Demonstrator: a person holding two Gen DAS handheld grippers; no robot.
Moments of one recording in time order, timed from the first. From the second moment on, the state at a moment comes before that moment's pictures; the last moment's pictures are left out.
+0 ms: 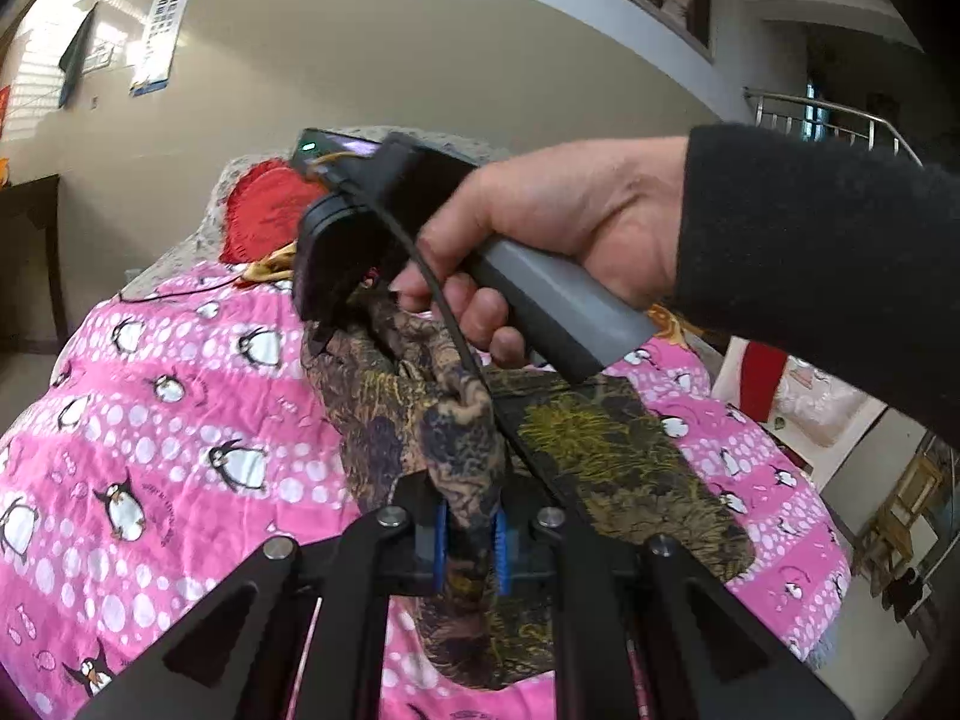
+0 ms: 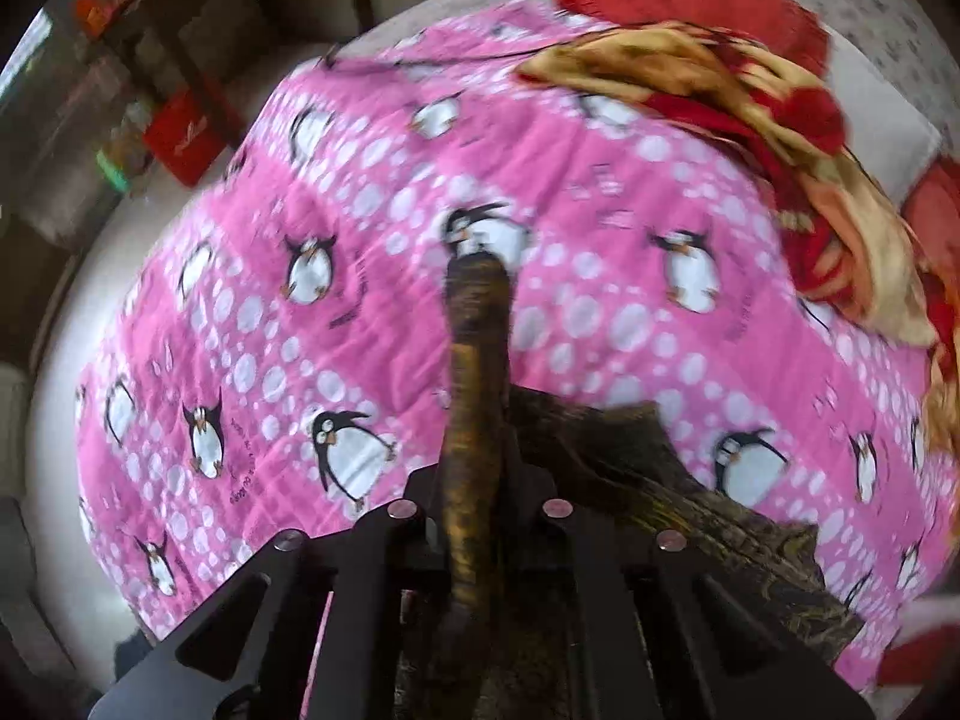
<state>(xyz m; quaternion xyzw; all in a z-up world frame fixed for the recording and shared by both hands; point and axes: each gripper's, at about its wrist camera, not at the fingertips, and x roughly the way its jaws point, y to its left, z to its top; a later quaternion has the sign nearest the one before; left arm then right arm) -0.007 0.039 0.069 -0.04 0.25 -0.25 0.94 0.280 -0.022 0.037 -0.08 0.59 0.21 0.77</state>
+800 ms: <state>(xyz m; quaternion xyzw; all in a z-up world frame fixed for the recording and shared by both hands) -0.051 -0.179 0.021 0.07 0.32 -0.39 0.86 0.210 -0.305 -0.002 0.05 0.61 0.14 0.78</state>
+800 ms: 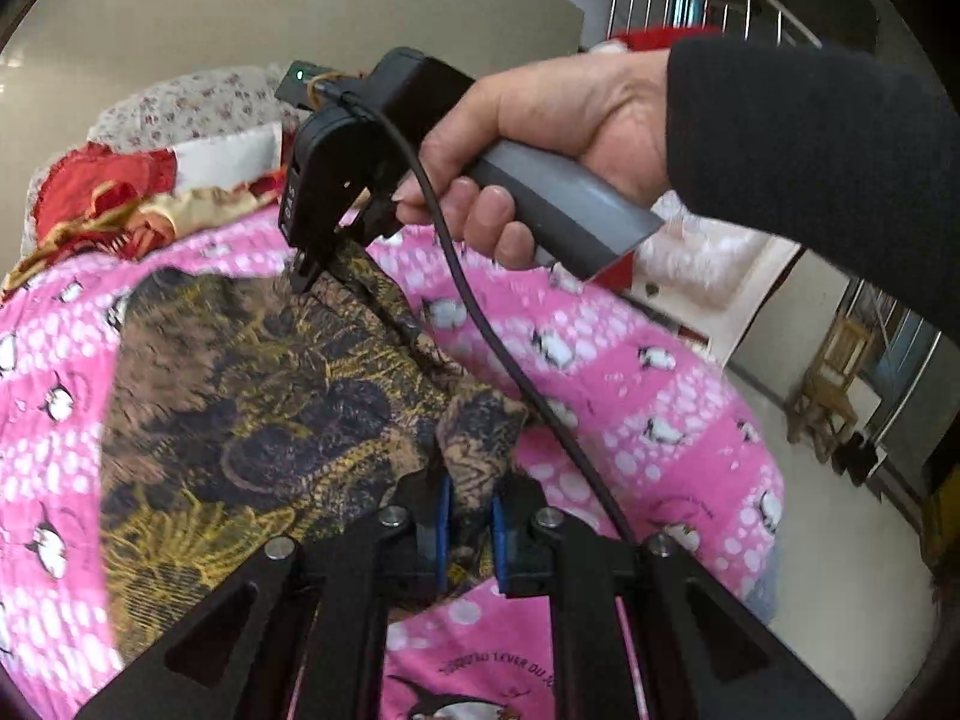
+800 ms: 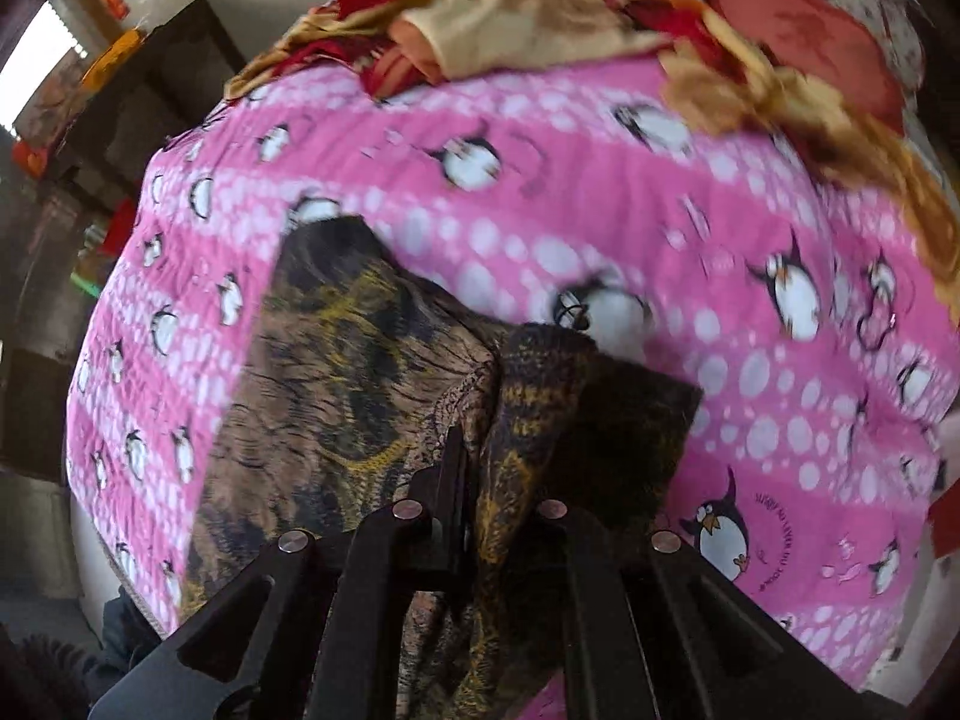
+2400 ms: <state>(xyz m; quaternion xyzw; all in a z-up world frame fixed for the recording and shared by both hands) 0.197 -0.120 0.018 -0.04 0.43 -0.19 0.88 0.131 -0.278 0.009 0.13 0.39 -0.09 0.91</state>
